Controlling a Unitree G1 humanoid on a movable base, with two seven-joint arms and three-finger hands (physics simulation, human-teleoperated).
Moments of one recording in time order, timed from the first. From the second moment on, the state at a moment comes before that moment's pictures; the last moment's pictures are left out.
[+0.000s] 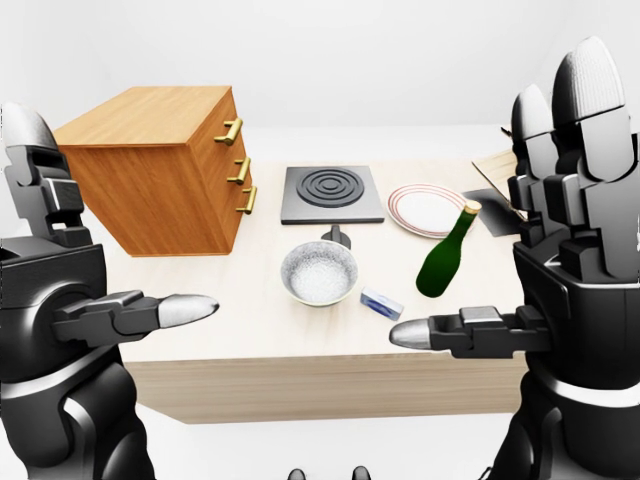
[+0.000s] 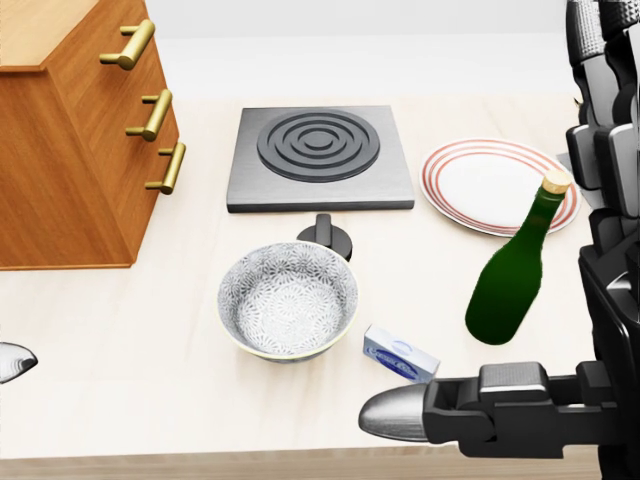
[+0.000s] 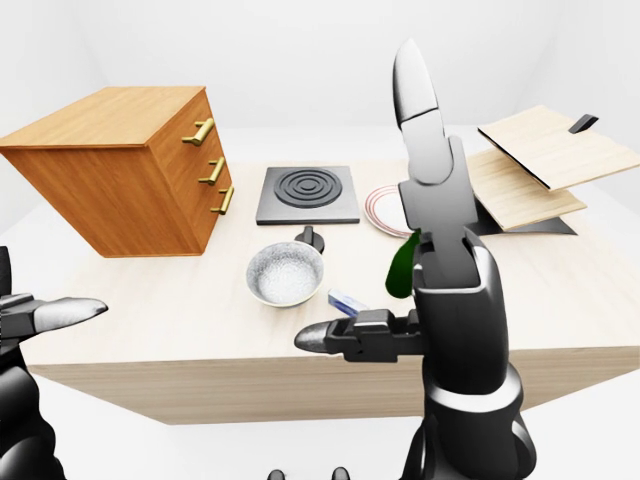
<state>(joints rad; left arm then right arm) -0.09 0.15 0.35 -0.88 -0.37 0.09 0.03 -0.11 0.09 -0.02 -1.04 -0.46 0.09 0.38</state>
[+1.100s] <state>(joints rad) -0.06 0.12 0.34 -0.88 -0.35 0.09 0.00 -0.02 0.04 -0.10 -1.05 -0.28 0.09 0.31</state>
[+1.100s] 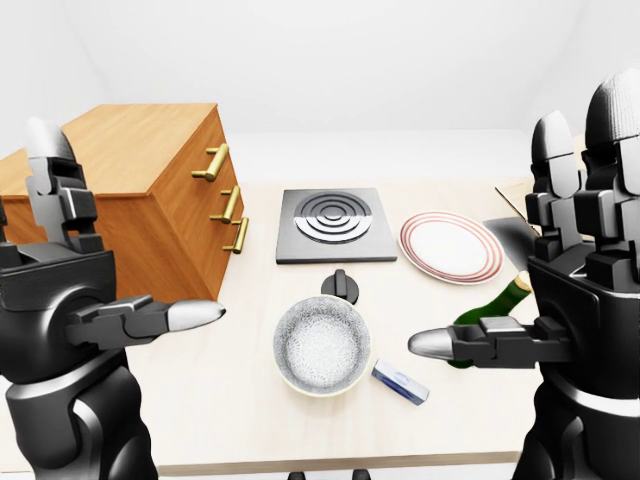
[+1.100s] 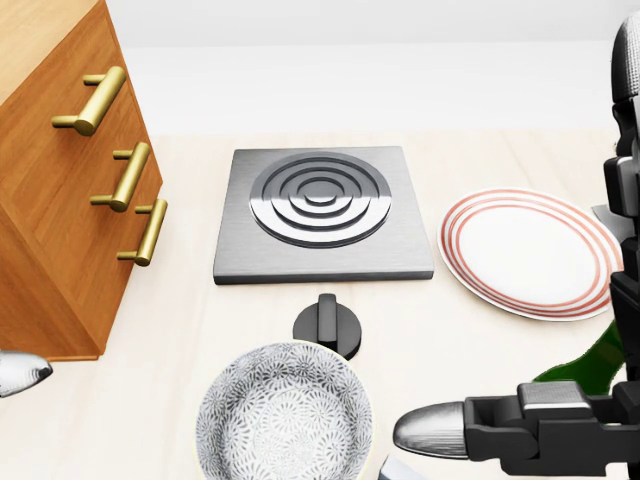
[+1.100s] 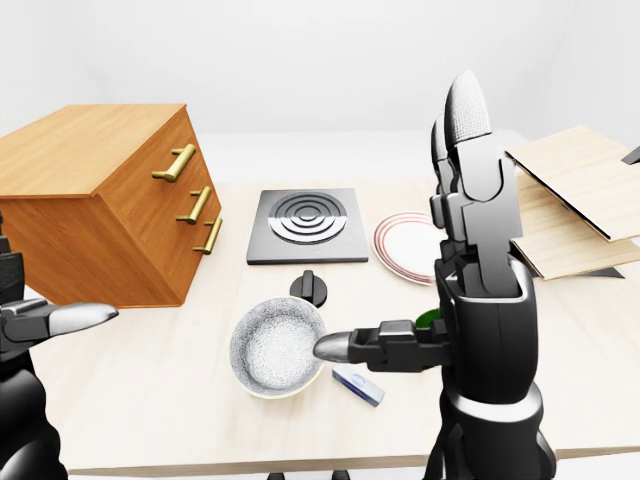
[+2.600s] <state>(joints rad) -0.01 0.09 0.29 -0.78 -0.28 0.09 -0.04 0.36 0.16 -0.77 -0.80 0.21 0.09 0.44</state>
